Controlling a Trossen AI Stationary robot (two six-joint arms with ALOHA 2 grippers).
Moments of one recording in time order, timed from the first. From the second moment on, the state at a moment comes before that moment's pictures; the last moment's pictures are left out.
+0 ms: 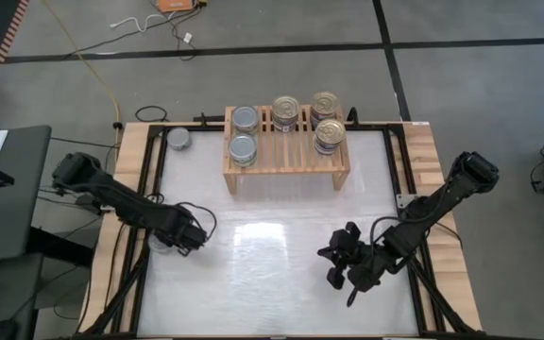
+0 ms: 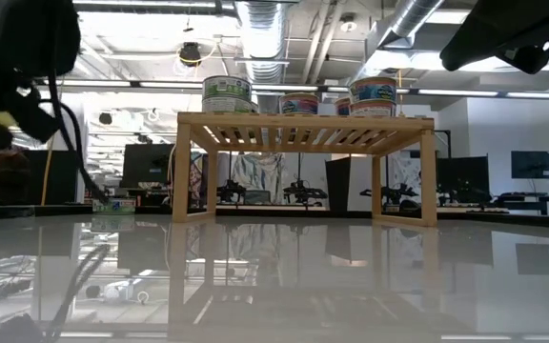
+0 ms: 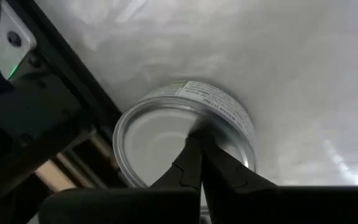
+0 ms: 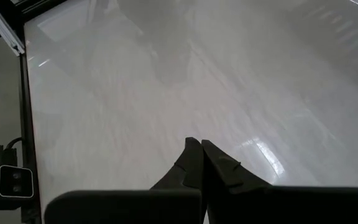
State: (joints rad) left arm -0.41 1.38 0.71 -1.15 0.09 -1.39; right arm 0.69 1.43 0.96 -0.47 0.66 1.04
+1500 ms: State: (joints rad) left arm -0.39 1.55 1.22 -0.59 -0.37 -0.83; right arm 0.76 1.43 0.96 -0.58 0.65 1.38
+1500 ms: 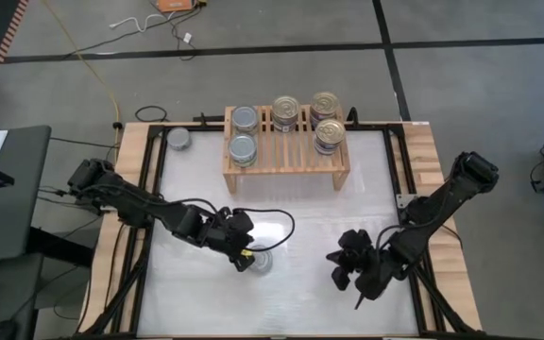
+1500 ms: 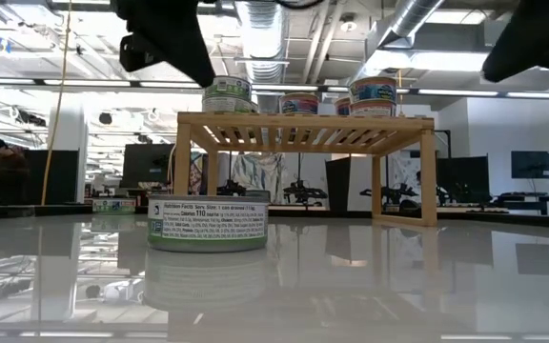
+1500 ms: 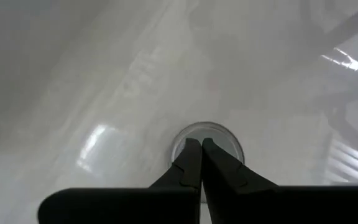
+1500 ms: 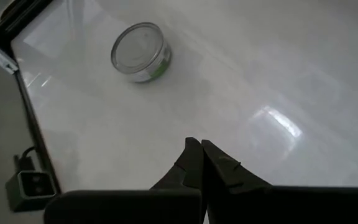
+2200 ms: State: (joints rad) left arm -0.40 1.43 1.01 -0.64 -0.40 -0.87; right arm 0.79 1.43 0.96 -0.60 0.65 1.55
